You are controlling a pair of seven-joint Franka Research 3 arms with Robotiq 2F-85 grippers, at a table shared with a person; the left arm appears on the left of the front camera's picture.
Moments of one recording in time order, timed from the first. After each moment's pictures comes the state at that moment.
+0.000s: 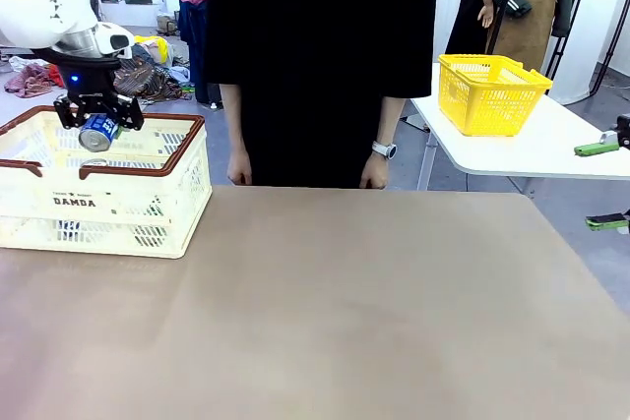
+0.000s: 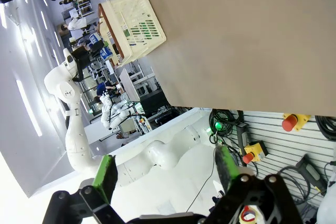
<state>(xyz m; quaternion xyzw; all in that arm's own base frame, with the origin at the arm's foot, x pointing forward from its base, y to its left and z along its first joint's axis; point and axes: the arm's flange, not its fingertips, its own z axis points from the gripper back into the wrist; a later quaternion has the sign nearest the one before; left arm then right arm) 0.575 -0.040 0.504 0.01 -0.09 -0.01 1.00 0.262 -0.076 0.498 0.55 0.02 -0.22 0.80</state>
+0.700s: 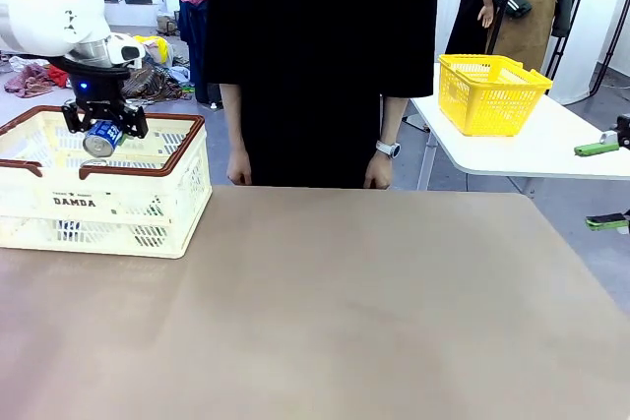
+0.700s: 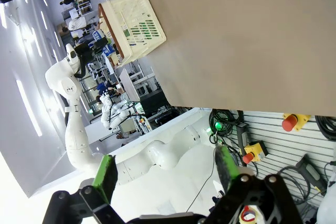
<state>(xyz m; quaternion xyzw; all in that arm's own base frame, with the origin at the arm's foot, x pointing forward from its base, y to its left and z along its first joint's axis) 0.583 -0.049 0.490 0.03 -0.08 -0.03 1.00 0.262 -0.076 0.498 0.55 0.02 -0.22 0.80</state>
